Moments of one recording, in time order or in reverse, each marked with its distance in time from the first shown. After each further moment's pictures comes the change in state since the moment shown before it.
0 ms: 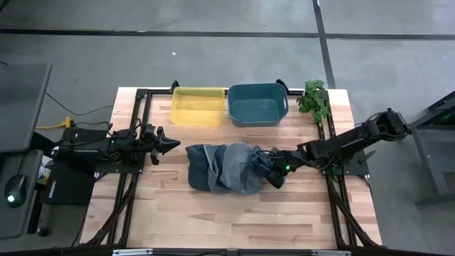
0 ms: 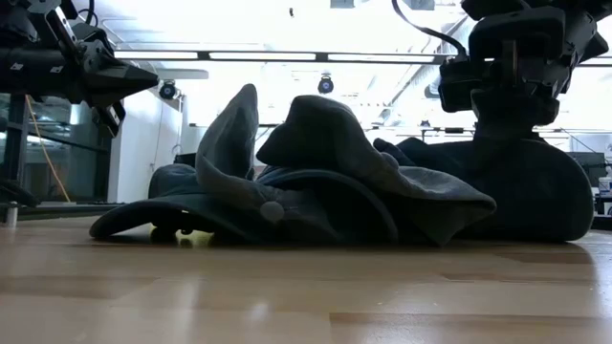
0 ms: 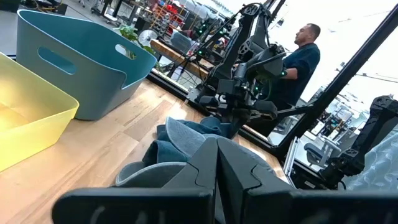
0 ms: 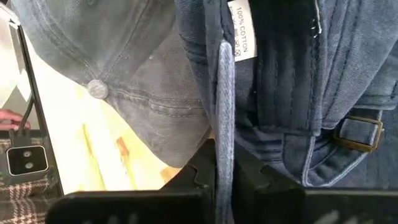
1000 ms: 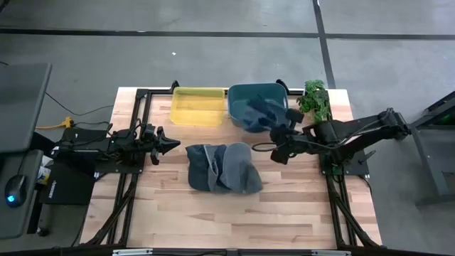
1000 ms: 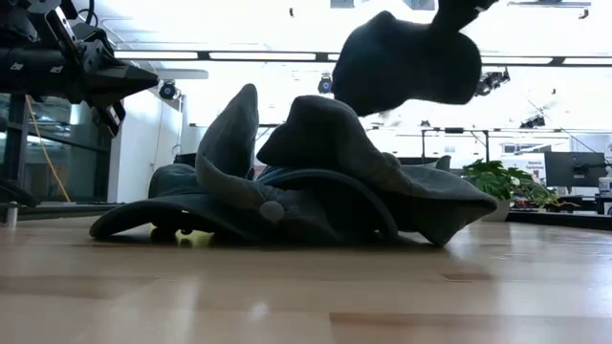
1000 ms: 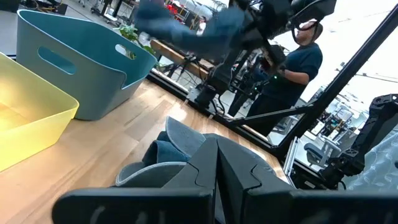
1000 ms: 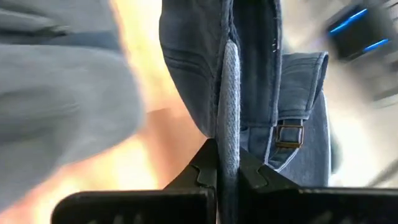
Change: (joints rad) left arm 0.000 0.000 0.000 0.000 0.000 0.000; right arm -0.017 -0.013 0.678 -0.859 0.775 -0.705
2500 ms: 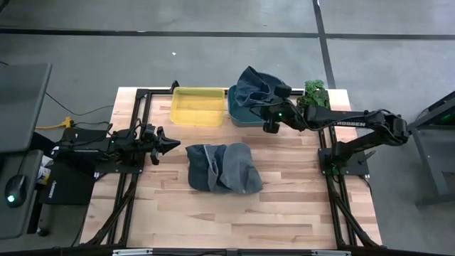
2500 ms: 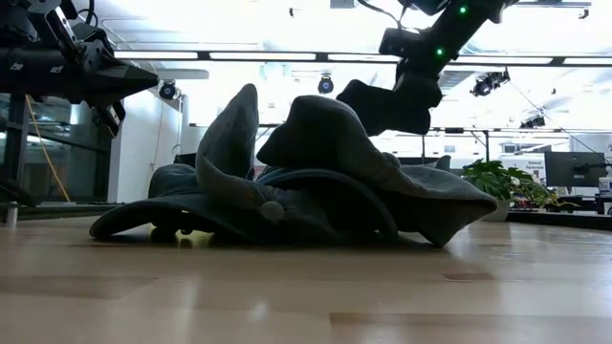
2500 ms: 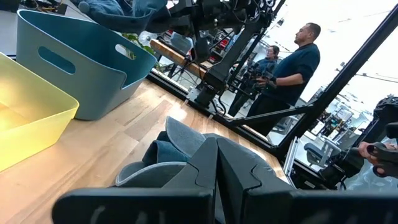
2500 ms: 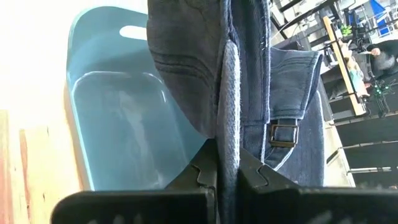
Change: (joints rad) left arm 0.000 0.000 0.000 0.000 0.000 0.000; right arm -0.468 0.016 -0.292 0.669 -0.124 -0.720
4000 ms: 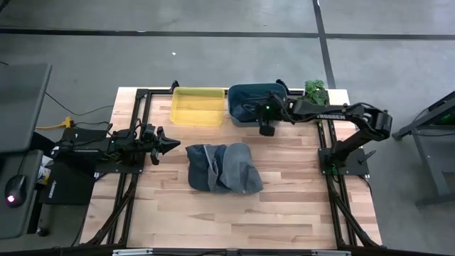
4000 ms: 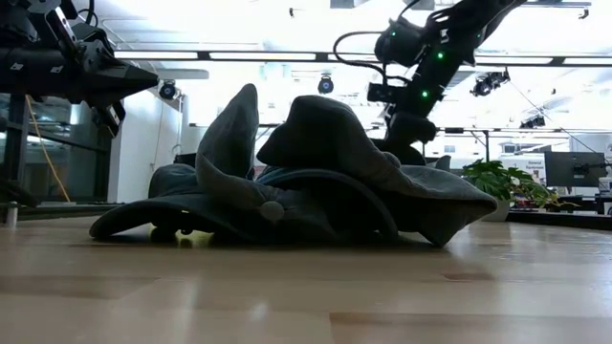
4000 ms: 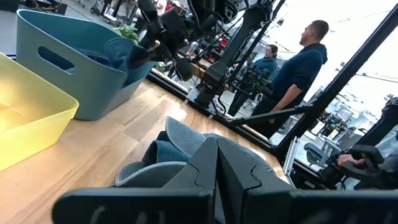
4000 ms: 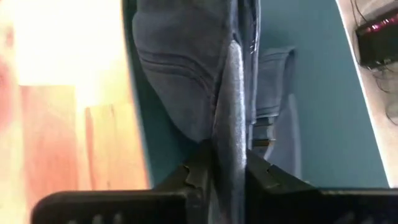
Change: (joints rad) left arm 0.000 0.000 0.000 0.000 0.001 0.000; right arm -0.153 0.197 0.000 -0.010 -0.338 0.062
